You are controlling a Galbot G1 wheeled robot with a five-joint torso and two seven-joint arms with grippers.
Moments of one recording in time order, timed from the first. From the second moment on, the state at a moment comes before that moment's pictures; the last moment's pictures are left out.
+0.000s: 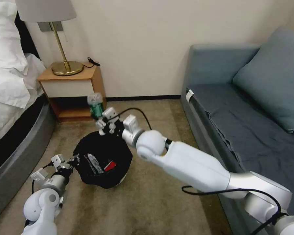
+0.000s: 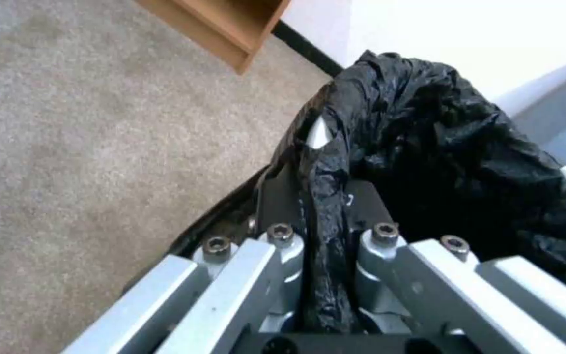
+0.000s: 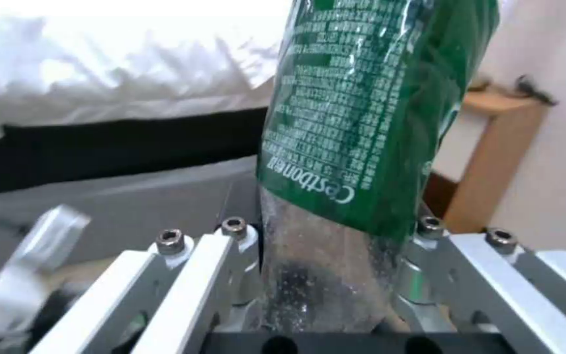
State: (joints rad) left arm 1.30 -1.40 -0.87 -1.79 -0.80 0.46 0.05; right arm -0.32 1.25 -0.65 1.66 0.68 -0.20 0.12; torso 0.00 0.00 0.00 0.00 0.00
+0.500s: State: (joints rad) left arm 1.30 -1.41 -0.86 -1.80 -0.80 0.46 0.04; right arm -0.42 1.26 -0.73 1.66 0.61 -0.20 0.09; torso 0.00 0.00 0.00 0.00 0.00
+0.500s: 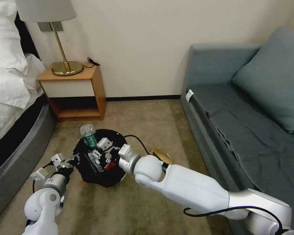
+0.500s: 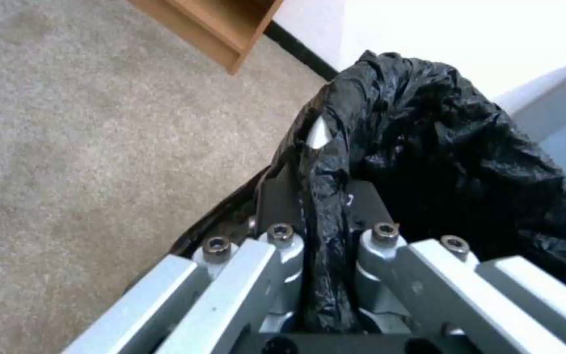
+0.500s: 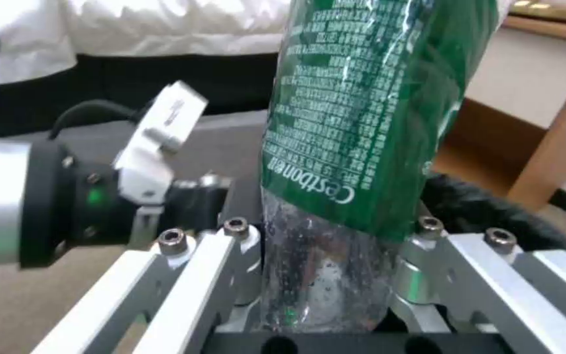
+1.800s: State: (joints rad) left arm 1.32 -1.42 -0.91 -1.85 -0.80 0.44 0.03; right arm -0.70 1.15 -0.25 1.75 0.31 -0.15 0.25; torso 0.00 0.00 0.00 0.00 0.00
